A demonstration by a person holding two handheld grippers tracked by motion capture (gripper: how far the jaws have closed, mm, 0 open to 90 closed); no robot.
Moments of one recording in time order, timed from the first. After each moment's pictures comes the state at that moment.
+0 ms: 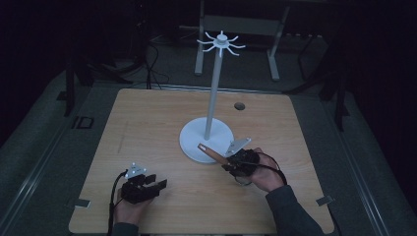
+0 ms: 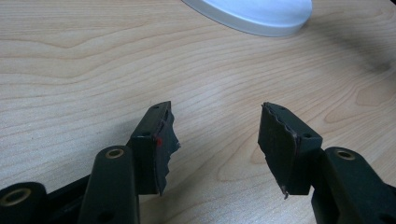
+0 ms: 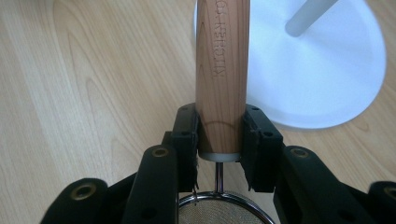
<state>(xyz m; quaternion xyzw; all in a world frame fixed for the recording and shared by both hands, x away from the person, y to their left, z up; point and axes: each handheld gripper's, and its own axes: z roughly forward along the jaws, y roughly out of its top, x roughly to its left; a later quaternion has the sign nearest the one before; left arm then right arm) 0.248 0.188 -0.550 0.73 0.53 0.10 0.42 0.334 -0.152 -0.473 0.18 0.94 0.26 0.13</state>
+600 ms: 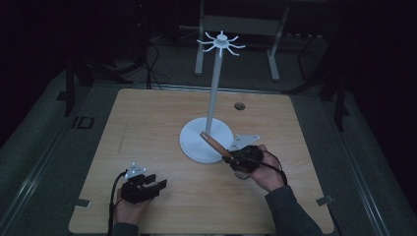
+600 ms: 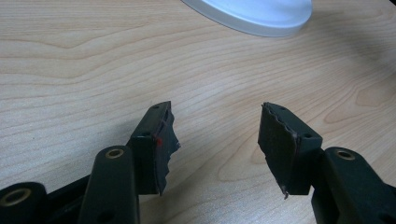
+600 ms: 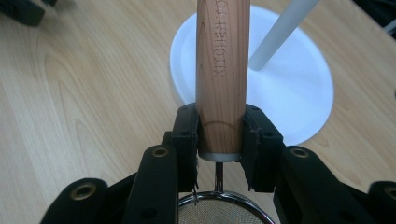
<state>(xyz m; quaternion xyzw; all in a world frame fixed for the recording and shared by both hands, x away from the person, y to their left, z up) 0.248 0.188 -0.550 0.73 0.53 0.10 0.42 0.332 -0.157 -0.454 0.21 0.91 0.32 0.17</state>
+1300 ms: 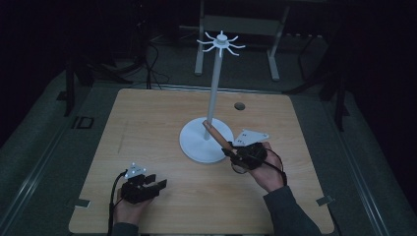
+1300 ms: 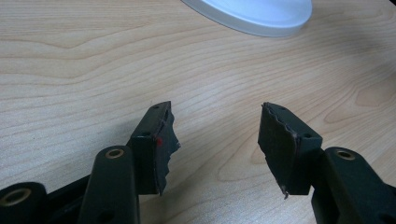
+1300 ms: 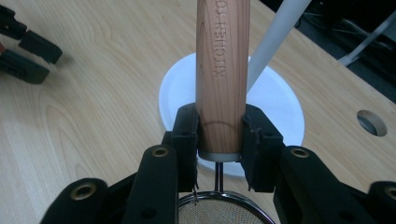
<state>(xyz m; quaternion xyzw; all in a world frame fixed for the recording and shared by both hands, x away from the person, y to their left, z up) 0.248 0.188 -0.550 0.73 0.53 0.10 0.42 0.325 -0.159 -0.433 0.24 0.87 0.38 0.21</state>
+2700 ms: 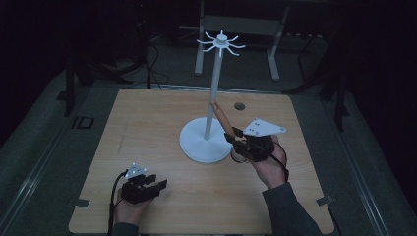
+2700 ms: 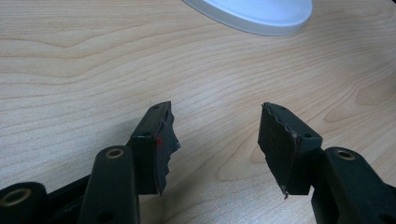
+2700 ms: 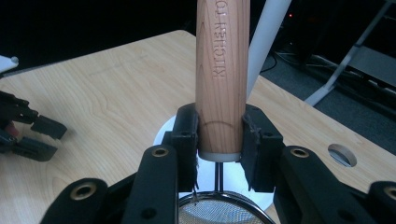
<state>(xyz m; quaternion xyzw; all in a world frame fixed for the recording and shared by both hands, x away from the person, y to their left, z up) 0.248 0.187 -0.550 0.73 0.53 0.10 0.42 0.321 -0.166 -0.393 0.27 0.81 0.47 0.23</state>
